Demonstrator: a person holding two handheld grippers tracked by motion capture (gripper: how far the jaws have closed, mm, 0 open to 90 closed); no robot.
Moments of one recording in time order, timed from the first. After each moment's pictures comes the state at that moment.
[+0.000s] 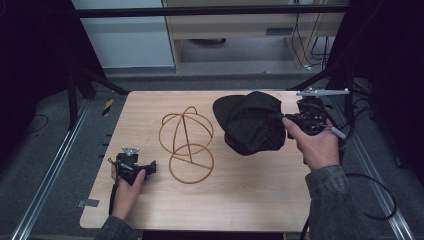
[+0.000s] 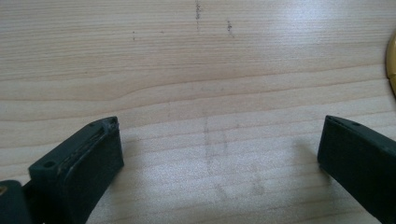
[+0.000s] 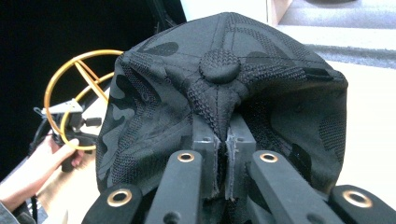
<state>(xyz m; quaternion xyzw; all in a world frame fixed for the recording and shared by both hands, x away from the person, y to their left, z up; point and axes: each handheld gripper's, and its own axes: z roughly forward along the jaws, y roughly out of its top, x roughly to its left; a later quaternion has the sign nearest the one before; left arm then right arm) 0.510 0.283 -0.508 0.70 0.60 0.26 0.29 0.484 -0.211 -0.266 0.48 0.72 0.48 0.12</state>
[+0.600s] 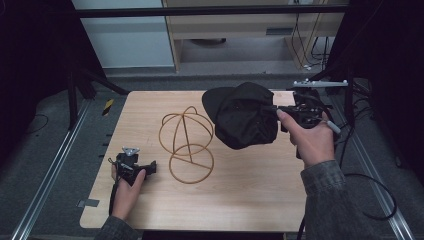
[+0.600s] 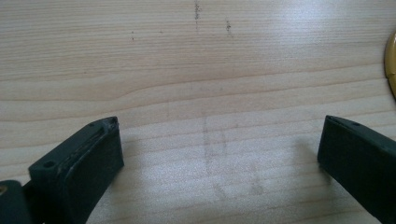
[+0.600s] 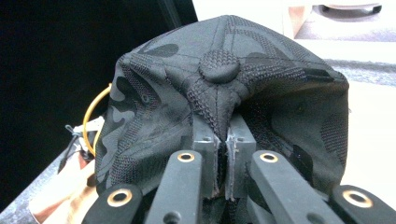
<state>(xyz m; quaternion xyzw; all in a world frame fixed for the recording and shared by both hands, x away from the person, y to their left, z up) 0.510 0.283 -0.508 0.70 0.60 0.26 0.29 0.484 -0.193 -0.243 0.46 0.71 0.52 0.11</state>
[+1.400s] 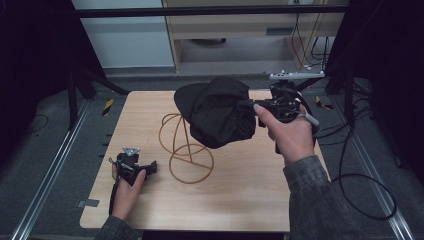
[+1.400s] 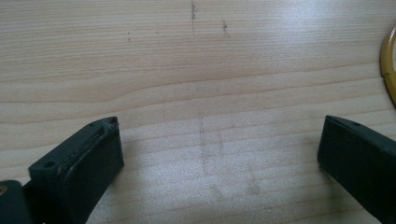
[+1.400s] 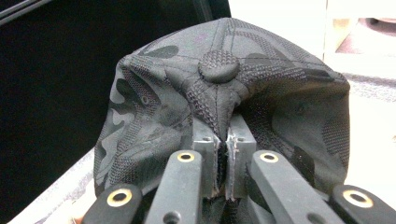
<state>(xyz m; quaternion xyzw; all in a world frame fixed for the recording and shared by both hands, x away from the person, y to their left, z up) 0.510 0.282 -0.508 0.70 0.60 0.26 0.29 0.485 -0.145 -0.225 0.41 0.72 0.55 0.08</state>
